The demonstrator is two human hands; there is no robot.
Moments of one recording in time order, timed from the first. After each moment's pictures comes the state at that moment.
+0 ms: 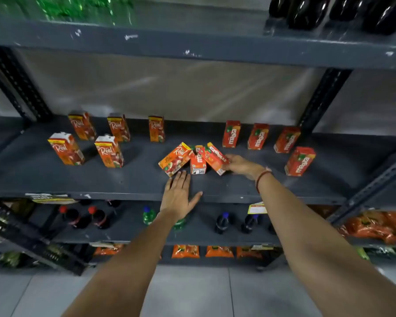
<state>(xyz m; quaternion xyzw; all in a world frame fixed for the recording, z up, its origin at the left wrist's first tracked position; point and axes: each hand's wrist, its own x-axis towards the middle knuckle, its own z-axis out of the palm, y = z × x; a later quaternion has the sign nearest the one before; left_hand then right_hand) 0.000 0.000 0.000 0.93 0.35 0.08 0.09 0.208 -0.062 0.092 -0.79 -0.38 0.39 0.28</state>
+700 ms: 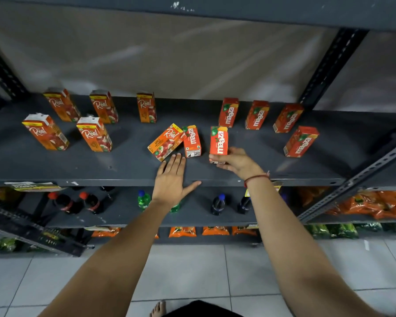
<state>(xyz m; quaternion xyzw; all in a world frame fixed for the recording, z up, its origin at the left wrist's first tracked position) -0.002 0.004 -0.010 0.94 0.33 0.09 0.00 0.192 -0.076 0.052 -0.69 -0.21 0.47 0.52</state>
